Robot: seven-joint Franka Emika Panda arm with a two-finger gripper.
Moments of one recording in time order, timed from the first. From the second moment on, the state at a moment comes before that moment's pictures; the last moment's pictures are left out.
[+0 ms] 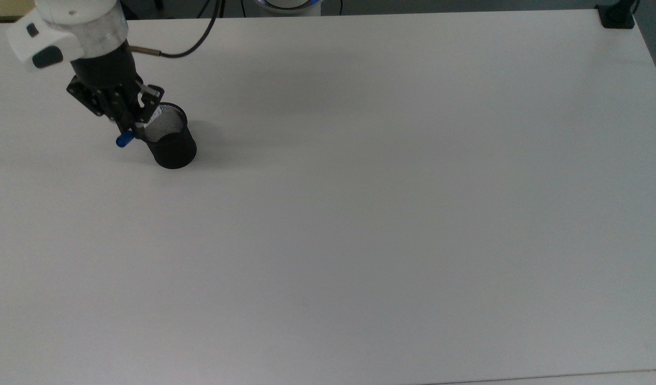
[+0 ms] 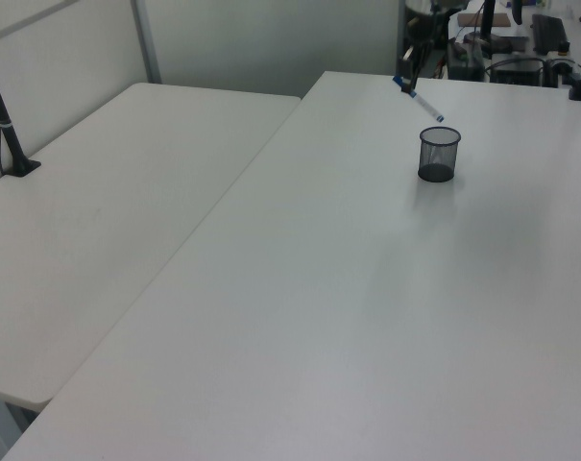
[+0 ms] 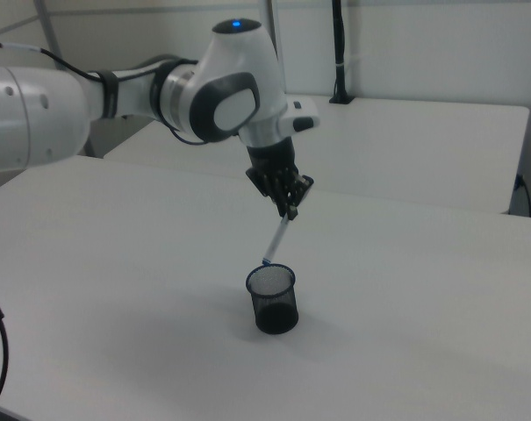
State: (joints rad) arm -0.11 0.30 -0.17 -1.56 0.06 2.03 -0.16
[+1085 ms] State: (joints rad) arm -0.12 0.36 -0.17 -1.59 0.05 2.07 -0.17
